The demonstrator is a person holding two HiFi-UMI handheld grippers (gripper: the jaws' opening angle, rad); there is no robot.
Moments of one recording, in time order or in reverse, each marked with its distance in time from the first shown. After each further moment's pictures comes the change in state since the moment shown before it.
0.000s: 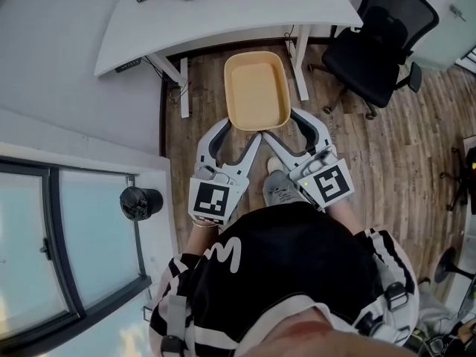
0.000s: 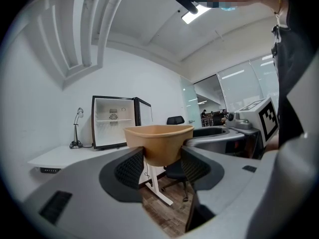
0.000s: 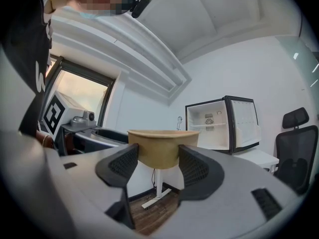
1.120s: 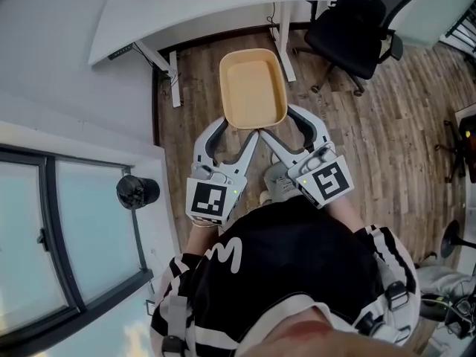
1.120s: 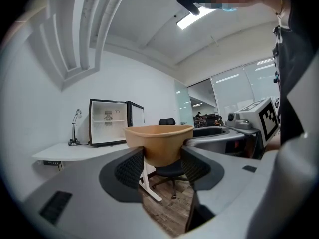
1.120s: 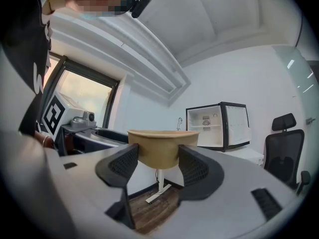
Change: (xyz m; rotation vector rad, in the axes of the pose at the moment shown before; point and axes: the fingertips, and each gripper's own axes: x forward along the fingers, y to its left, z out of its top) left arm -0.093 -0.087 0.005 0.007 -0.023 -0.051; right arm -0.105 0.080 0.010 -0.010 -0.001 -0.036
